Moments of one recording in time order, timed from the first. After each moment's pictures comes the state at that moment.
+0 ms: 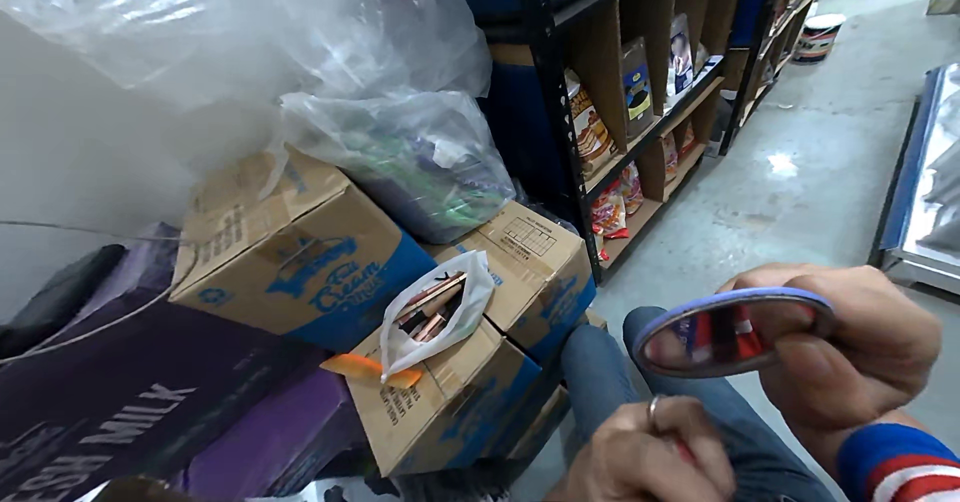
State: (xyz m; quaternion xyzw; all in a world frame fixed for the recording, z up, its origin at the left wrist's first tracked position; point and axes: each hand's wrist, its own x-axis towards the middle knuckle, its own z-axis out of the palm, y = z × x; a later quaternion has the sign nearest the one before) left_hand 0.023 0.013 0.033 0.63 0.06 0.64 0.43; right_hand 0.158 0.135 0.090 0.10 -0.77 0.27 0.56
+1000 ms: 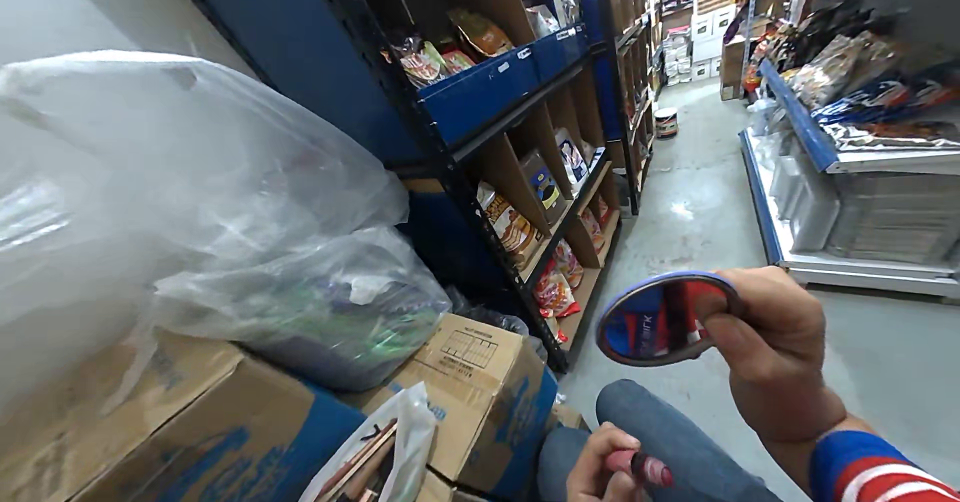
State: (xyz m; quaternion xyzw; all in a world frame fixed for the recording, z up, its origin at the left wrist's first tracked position) left_hand 0.022 0.044 -0.036 0.54 0.18 0.62 0.54; right_hand 0.202 0.154 0.111 0.02 -0.74 0.16 0.65
